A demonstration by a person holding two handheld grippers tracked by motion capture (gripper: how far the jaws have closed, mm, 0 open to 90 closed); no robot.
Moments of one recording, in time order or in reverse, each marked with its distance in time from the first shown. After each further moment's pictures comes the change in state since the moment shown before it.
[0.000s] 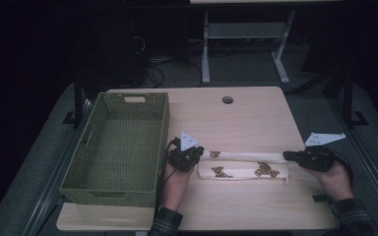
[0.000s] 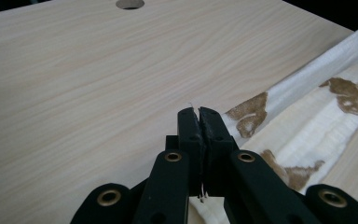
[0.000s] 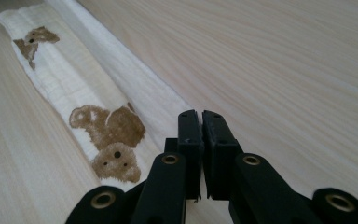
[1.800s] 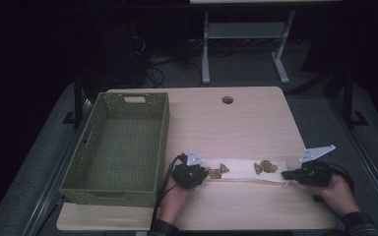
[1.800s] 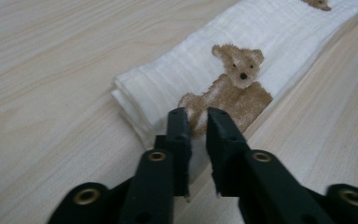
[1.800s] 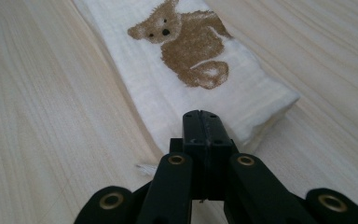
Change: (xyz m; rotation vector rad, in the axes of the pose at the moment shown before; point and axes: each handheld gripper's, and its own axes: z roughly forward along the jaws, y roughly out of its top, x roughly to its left) left arm -0.016 -0.033 0.008 0.185 -0.128 0.067; right arm 0.025 -0.024 0.006 0.176 0.116 -0.031
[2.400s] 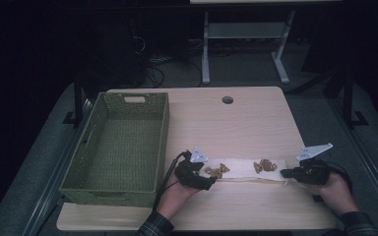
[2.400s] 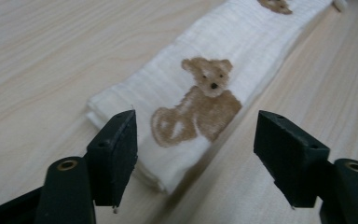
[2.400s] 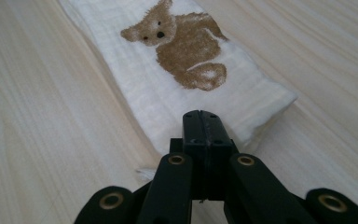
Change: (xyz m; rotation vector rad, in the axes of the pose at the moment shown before) left arm -0.007 0.011 -0.004 0.032 -0.074 0.049; right arm -0.001 0.007 0.003 0.017 -0.032 0.002
